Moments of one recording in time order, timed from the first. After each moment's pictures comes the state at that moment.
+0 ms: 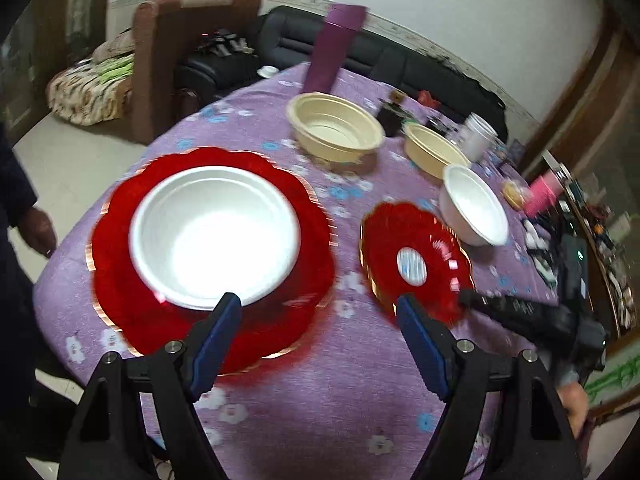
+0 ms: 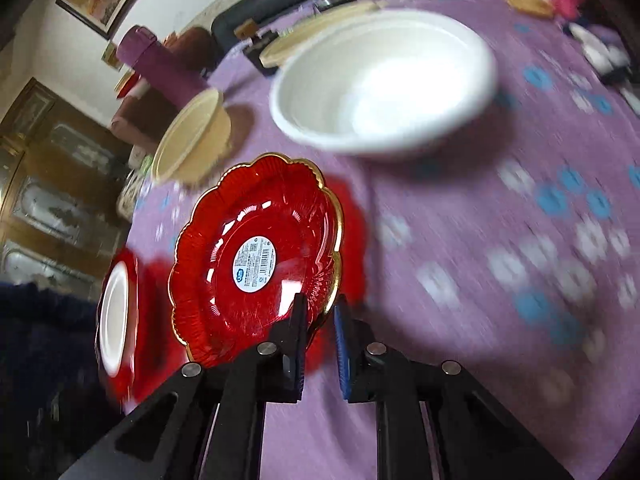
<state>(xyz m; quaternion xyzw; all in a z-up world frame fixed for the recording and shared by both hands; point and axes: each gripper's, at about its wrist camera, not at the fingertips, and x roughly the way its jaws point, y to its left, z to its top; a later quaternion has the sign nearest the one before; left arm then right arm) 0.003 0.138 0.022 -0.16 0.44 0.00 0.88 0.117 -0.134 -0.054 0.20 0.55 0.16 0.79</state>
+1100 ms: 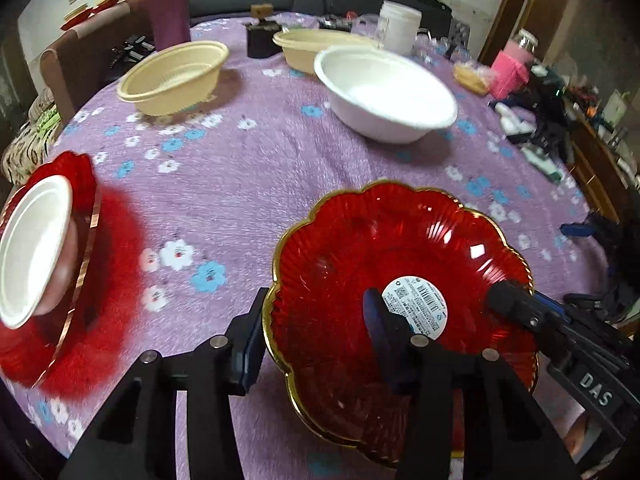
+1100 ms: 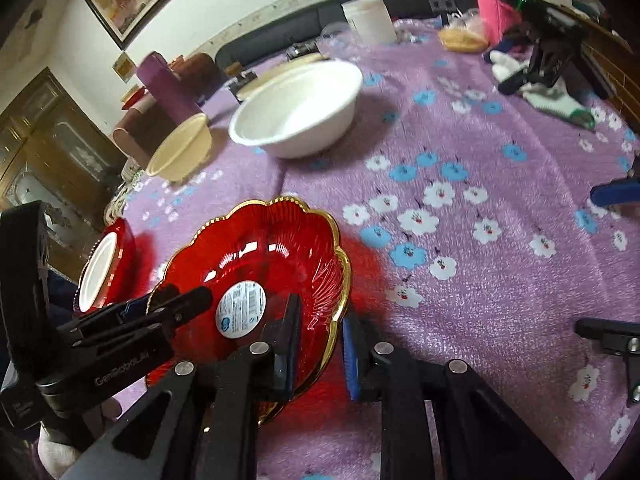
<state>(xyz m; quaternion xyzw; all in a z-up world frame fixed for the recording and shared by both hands) 0.047 -0.015 -0.031 -0.03 0.50 -0.07 0.86 0.029 -0.198 -0.038 0.16 0.47 0.13 0.86</state>
